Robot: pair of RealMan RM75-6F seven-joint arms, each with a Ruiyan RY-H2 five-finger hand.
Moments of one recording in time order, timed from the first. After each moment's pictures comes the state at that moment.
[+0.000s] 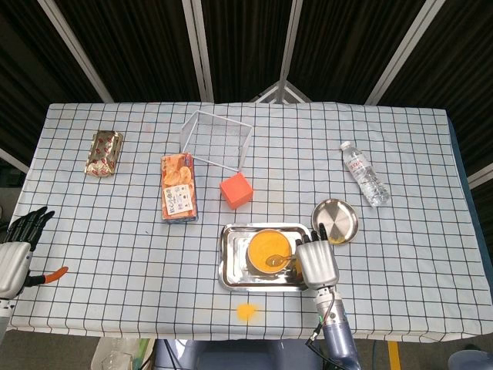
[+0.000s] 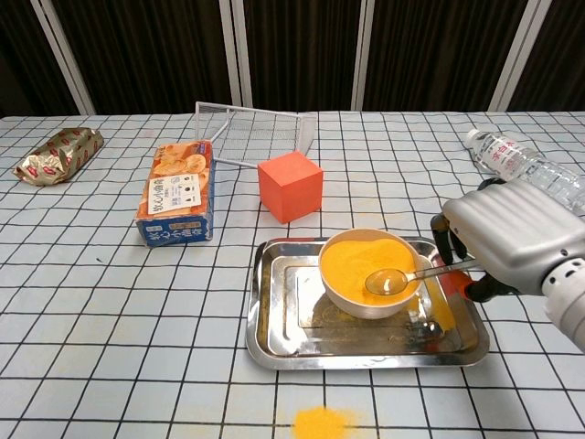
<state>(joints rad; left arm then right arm) -0.12 -1.10 -0.03 -1.65 1.48 1.42 -0.09 0.41 -1.80 0.08 -1.67 -1.18 1.44 -1.11</state>
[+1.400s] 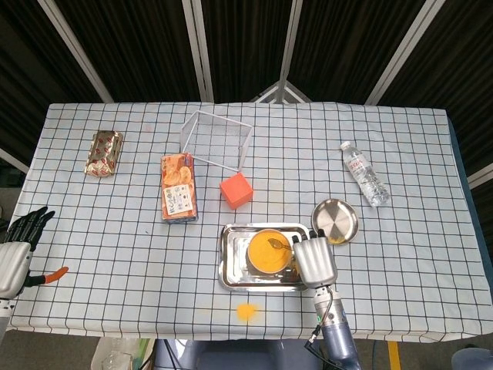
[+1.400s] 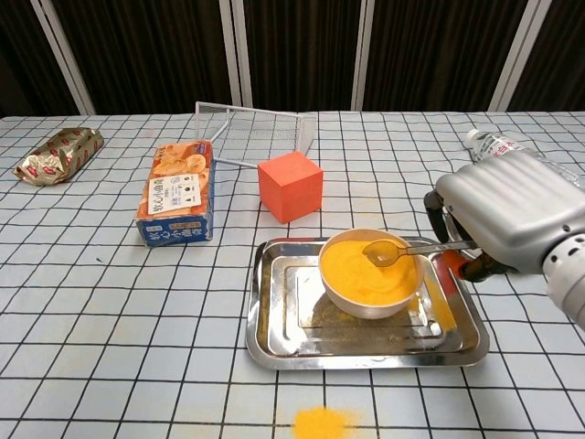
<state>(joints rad) -0.12 -1.09 -0.03 -1.66 1.49 1.42 -0.10 0.43 -1.77 0.09 -1.75 -1.22 1.45 -1.19</state>
